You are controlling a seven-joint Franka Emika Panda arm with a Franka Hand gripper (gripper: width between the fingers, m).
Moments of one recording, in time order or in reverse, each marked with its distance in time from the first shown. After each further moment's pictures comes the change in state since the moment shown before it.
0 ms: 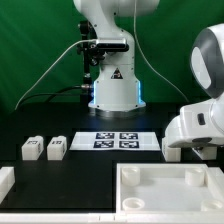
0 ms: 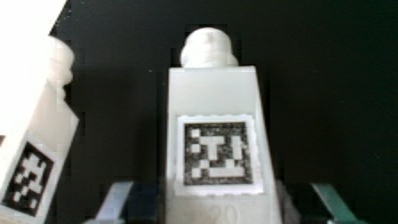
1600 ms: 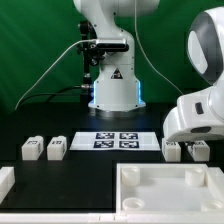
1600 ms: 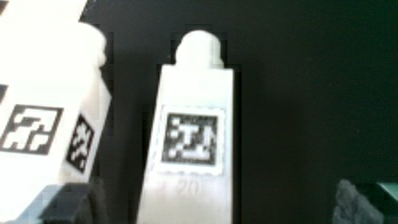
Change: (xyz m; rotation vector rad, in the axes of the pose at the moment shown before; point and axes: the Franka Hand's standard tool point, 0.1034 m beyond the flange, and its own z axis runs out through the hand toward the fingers) arm -0.004 0.005 -0.021 0.009 0.041 -0.004
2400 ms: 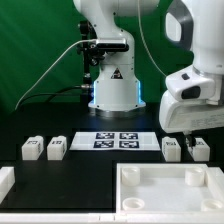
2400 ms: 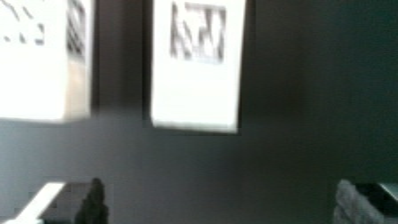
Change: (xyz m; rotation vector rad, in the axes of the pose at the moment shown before) arm 0.010 0.012 -0.031 0.029 0.438 -0.081
